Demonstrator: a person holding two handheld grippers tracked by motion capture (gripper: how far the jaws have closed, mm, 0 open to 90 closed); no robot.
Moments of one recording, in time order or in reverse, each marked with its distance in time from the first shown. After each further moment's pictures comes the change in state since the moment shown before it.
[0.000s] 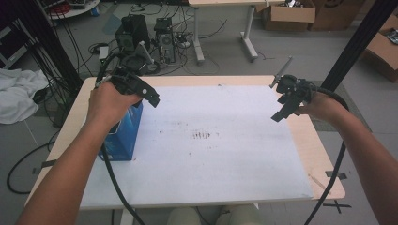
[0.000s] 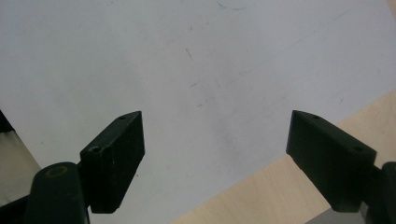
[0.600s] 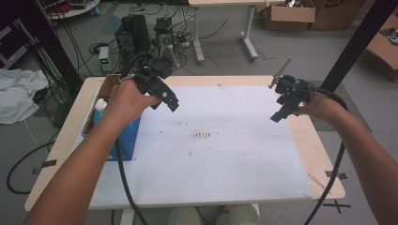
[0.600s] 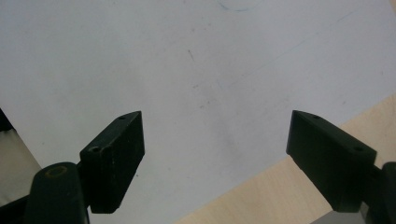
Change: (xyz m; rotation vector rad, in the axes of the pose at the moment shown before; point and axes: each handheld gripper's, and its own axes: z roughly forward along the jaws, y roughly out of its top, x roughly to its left) left arm -0.042 0.023 0.009 0.043 -0.068 0.184; right arm 0.001 0.002 0.001 -0.001 0.004 -0.004
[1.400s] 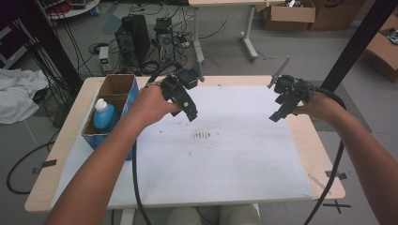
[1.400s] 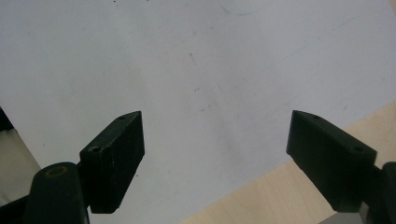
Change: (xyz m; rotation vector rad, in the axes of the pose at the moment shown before) left arm -0.033 0.027 0.035 0.072 -0.041 0.197; right arm -0.001 0.003 0.002 -0.004 0.007 -0.012
